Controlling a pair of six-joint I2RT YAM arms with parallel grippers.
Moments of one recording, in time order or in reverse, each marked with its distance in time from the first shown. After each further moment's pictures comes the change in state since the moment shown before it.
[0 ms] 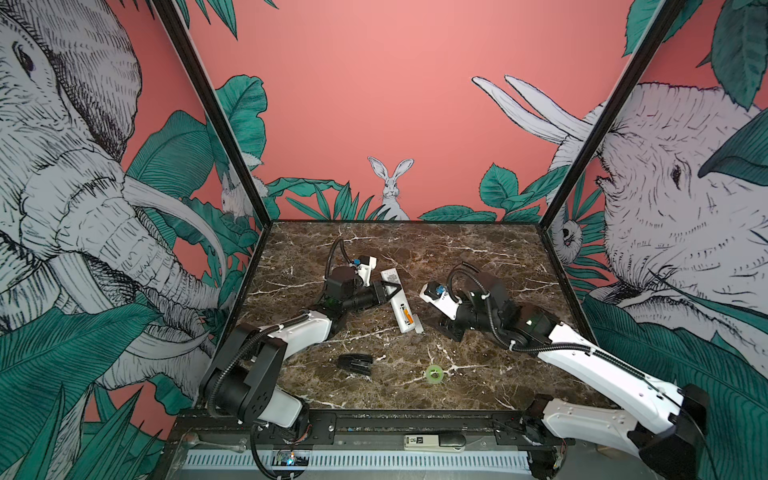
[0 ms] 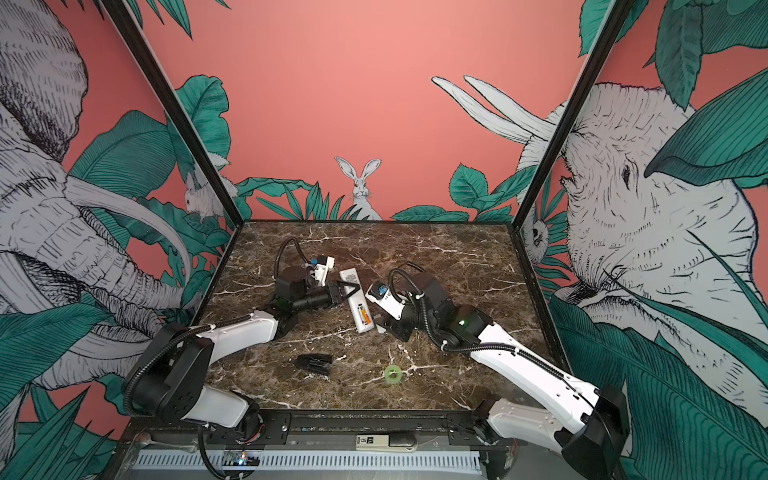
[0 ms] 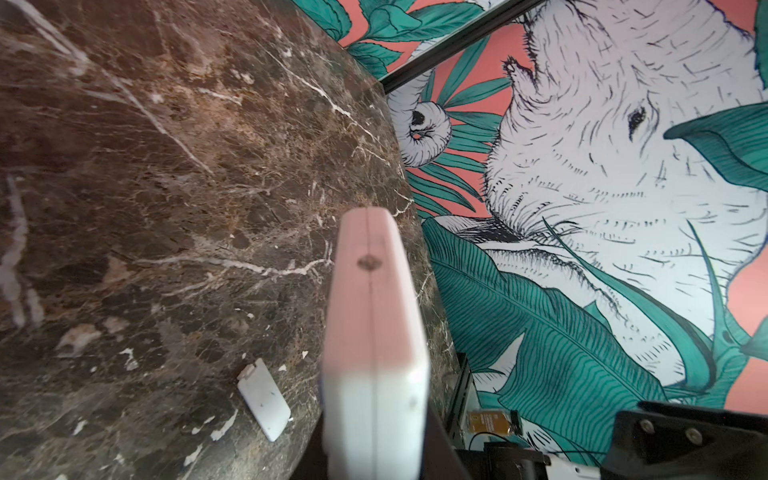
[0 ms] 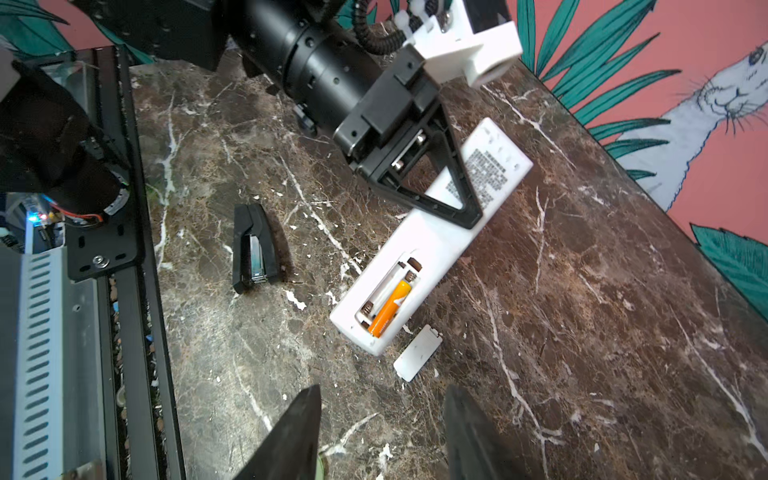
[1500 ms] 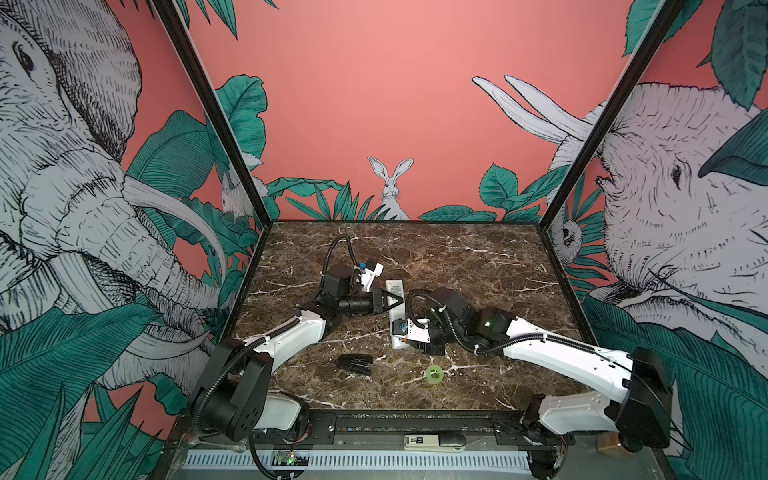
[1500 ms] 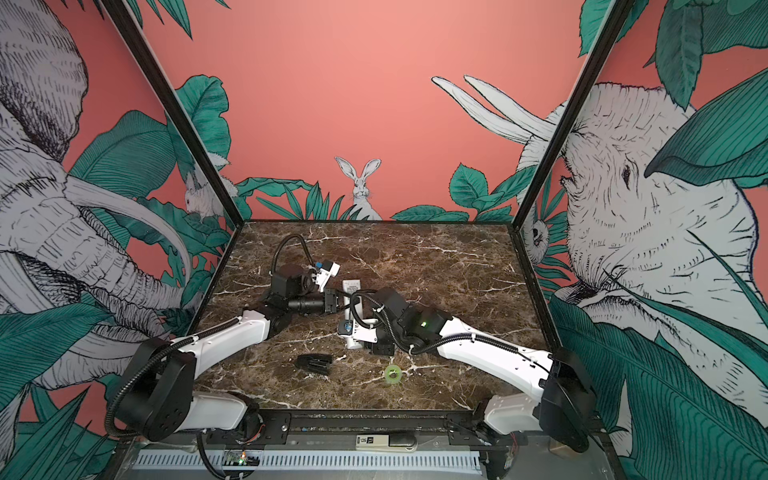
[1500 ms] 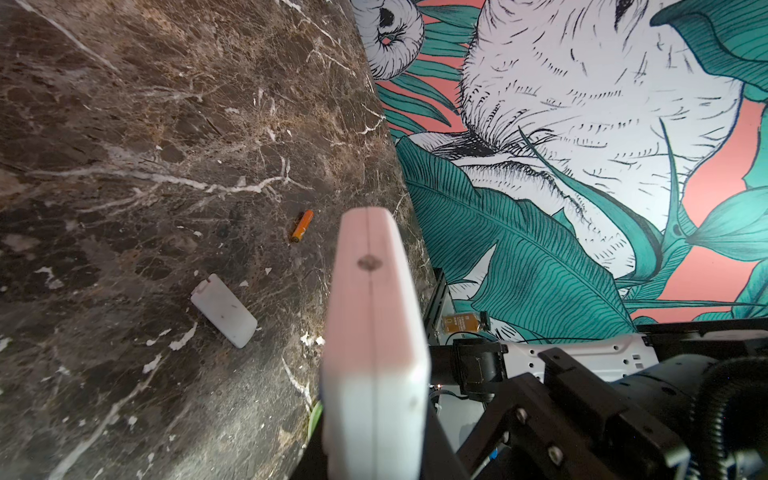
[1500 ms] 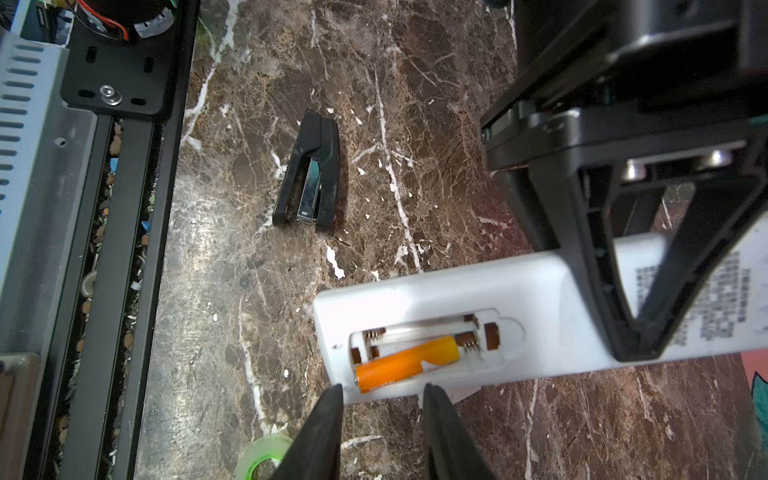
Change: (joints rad) left arm 0.018 -0.089 0.033 -0.258 0.211 0.131; right arm 0.174 0.233 0.042 -0.012 0.057 -0.299
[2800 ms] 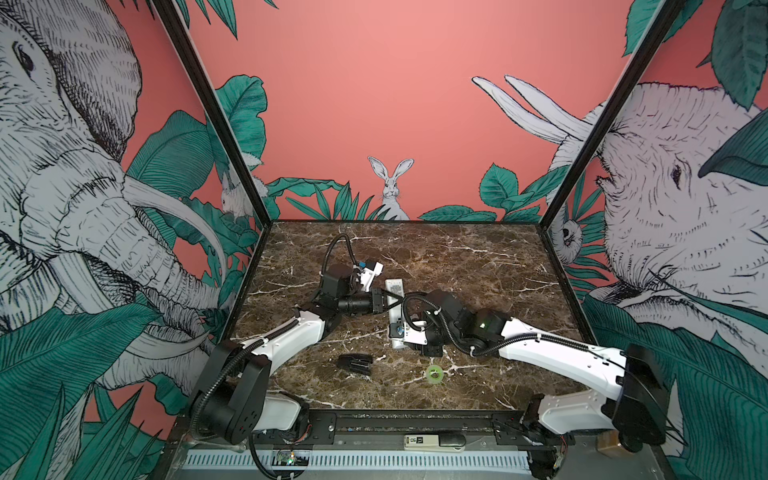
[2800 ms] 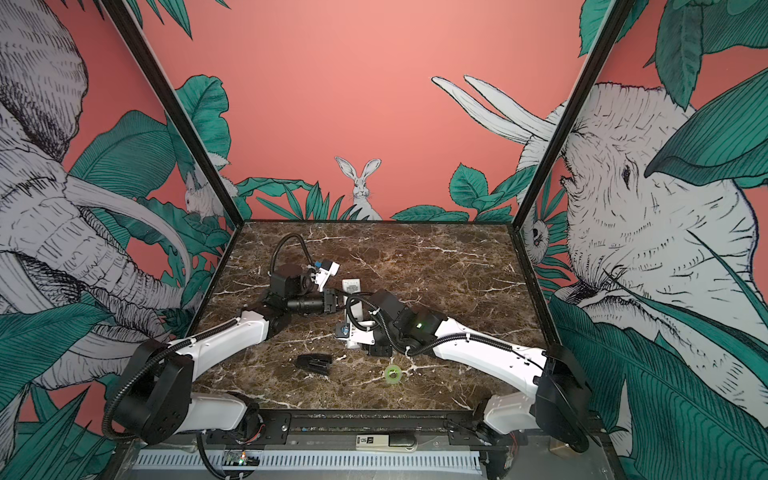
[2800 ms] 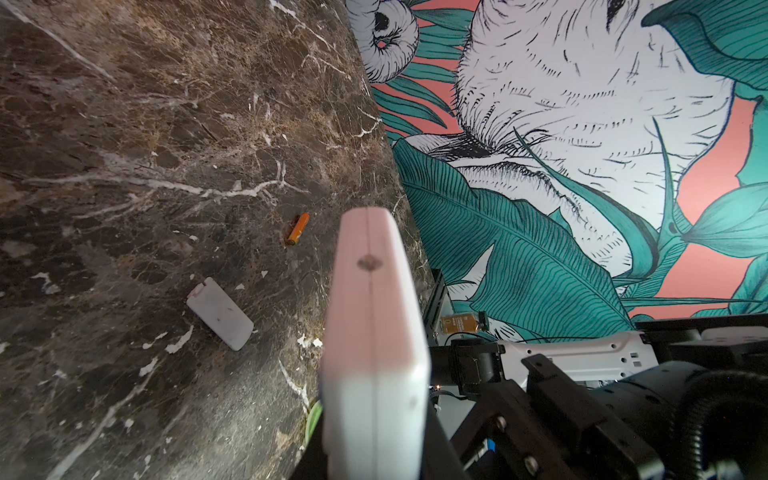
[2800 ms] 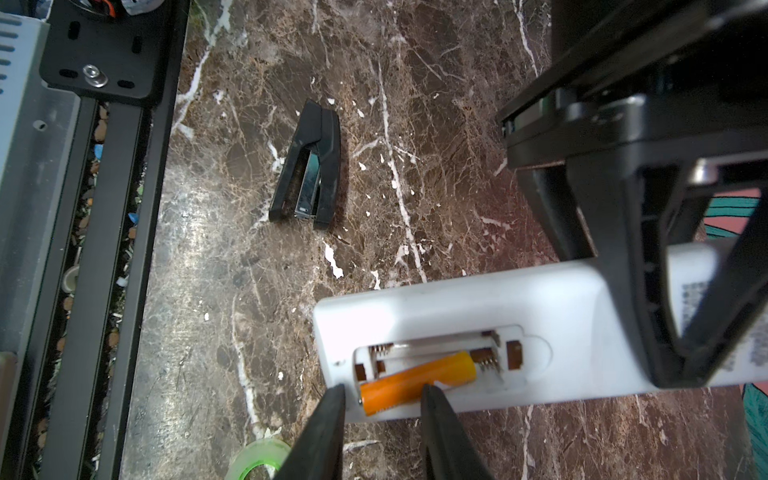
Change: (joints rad) left arm 0.000 -0.015 0.000 0.000 -0.001 0.001; right arm 0.020 0.030 0.000 0.011 0.030 -0.014
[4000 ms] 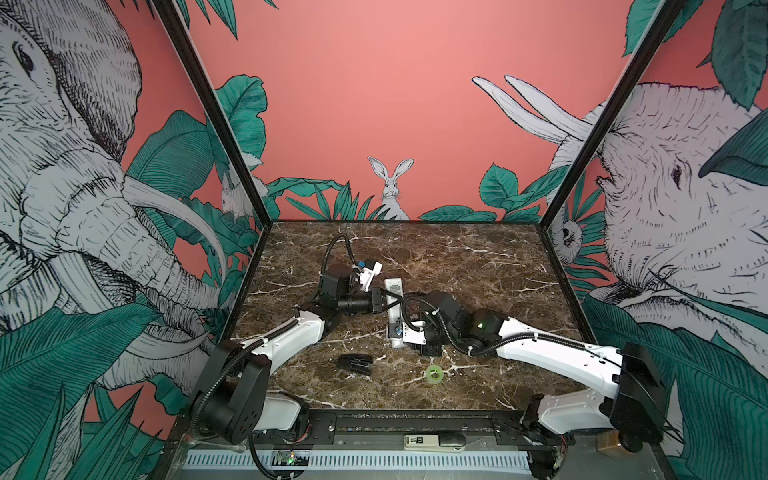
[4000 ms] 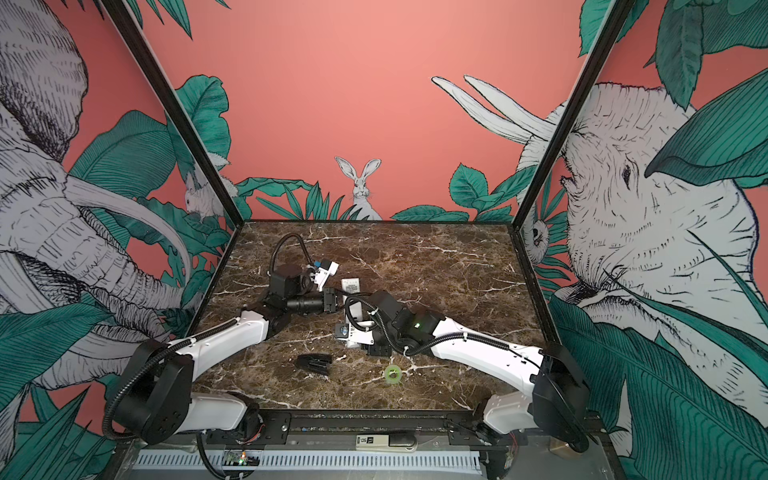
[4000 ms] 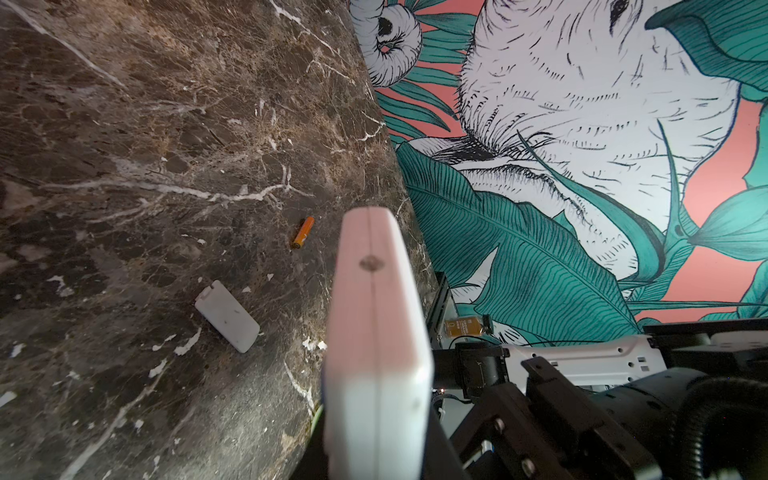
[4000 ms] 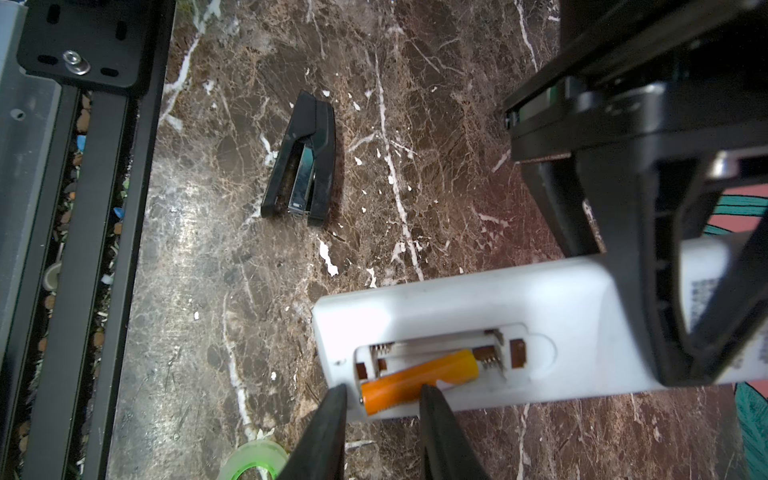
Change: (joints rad) left arm 0.000 0.000 0.000 0.000 -0.008 0.007; right arm 0.002 0.013 0.000 0.007 0.018 -0.011
